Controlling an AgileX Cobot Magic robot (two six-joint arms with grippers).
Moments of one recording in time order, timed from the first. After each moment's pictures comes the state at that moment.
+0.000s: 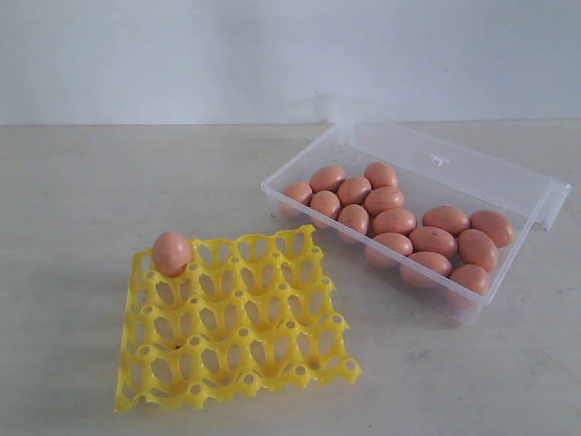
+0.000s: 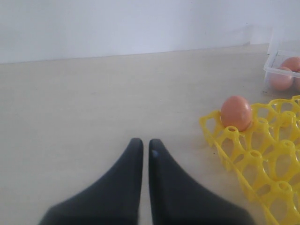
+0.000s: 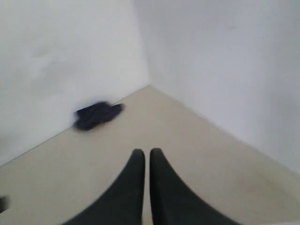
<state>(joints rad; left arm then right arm) -0.03 0.00 0.00 -0.19 0.34 0.25 -0.15 1.55 -1.48 -1.75 -1.06 1.94</state>
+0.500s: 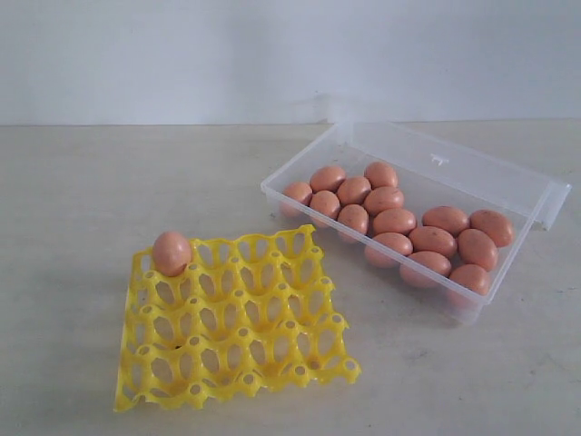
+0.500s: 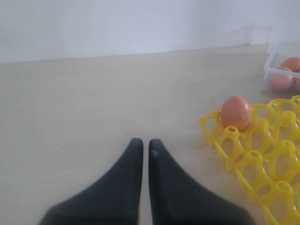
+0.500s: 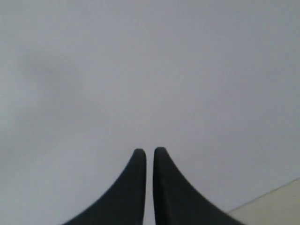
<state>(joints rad) -0.03 0.00 0.00 -0.19 0.34 0.25 -0.61 1.68 -1.48 -1.55 -0.47 2.09</state>
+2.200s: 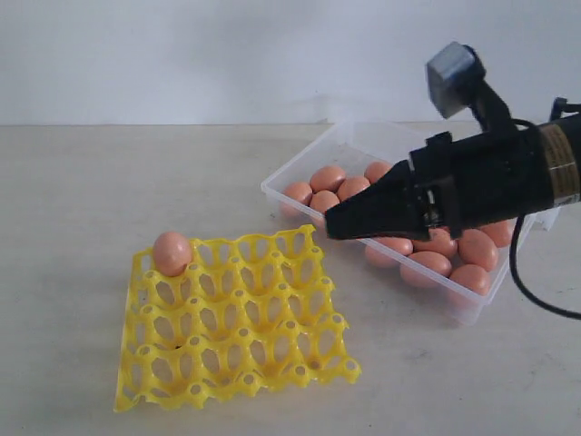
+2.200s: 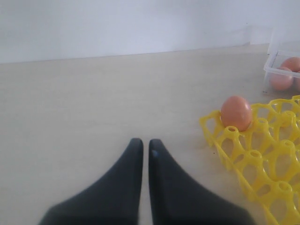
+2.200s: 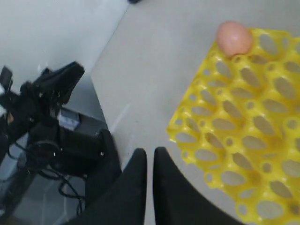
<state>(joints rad) -0.03 0.00 0.00 -0.19 0.34 0.25 0.05 1.58 -0.83 -1.74 -1.19 1.88</state>
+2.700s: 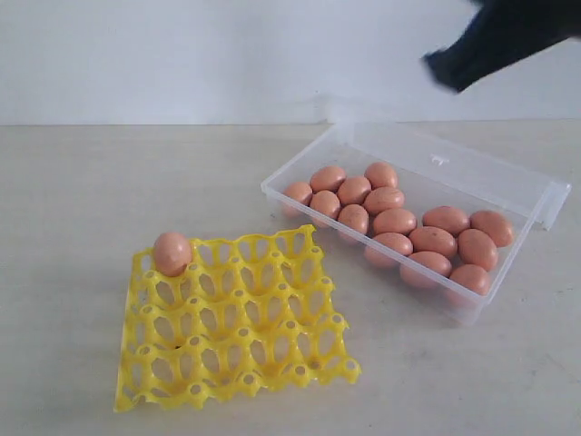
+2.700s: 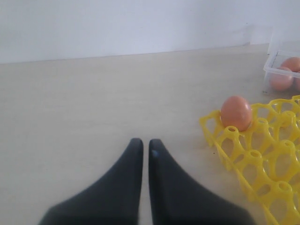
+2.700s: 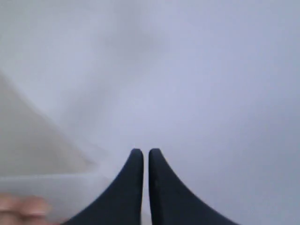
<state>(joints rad) -0.03 0.00 0.00 -0.19 0.34 0.25 0.48 1.03 -0.83 -1.76 0.36 1.20</state>
